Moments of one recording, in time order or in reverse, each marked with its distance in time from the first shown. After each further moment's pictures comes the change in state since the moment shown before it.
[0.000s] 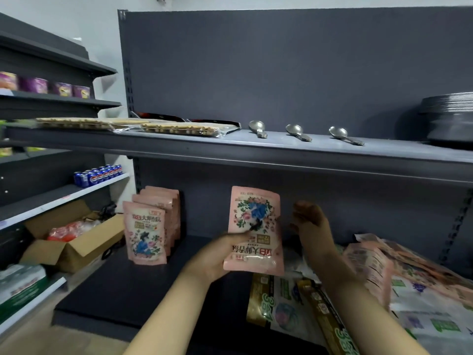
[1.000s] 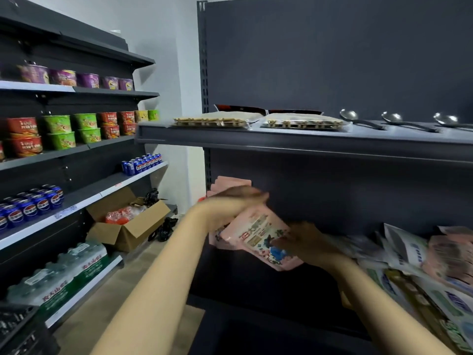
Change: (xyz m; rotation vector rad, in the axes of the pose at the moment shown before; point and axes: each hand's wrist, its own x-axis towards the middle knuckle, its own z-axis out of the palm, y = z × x) left_hand -0.096 0.120 -0.131 0.732 0.071 0.044; right_hand -0.076 -0.004 0.157 -0.789 -0.622 -0.056
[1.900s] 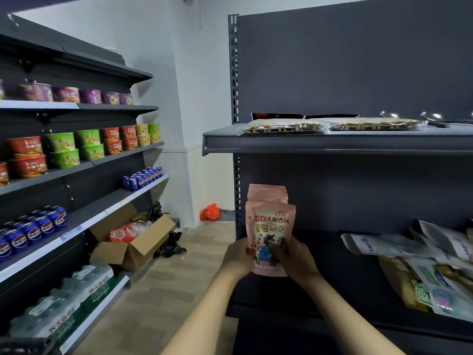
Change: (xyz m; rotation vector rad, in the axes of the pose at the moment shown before) left_hand -0.004 -0.138 -0.039 0.322 0.285 -0.018; right_hand 0.057 -0.038 0.139 0.150 0.281 0.126
